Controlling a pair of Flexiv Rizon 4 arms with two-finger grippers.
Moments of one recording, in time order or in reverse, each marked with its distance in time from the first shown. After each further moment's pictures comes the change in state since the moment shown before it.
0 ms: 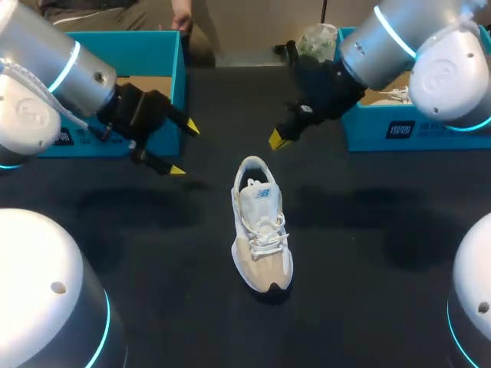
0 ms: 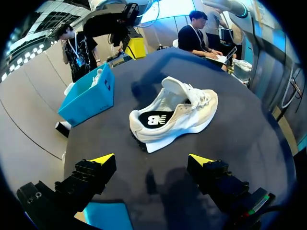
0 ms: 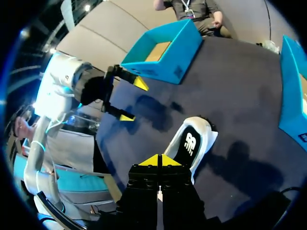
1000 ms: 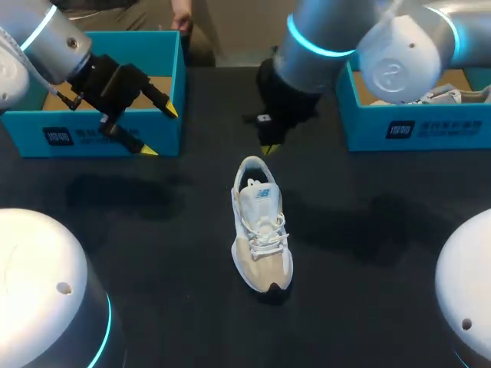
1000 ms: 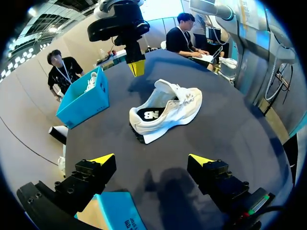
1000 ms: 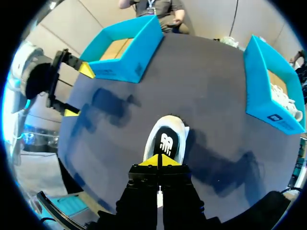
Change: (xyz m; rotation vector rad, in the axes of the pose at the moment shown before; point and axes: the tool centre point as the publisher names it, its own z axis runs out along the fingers) left arm -0.011 0.012 -0.052 0.007 0.104 0.056; right arm -0.004 0.007 0.027 0.012 -0.462 0.159
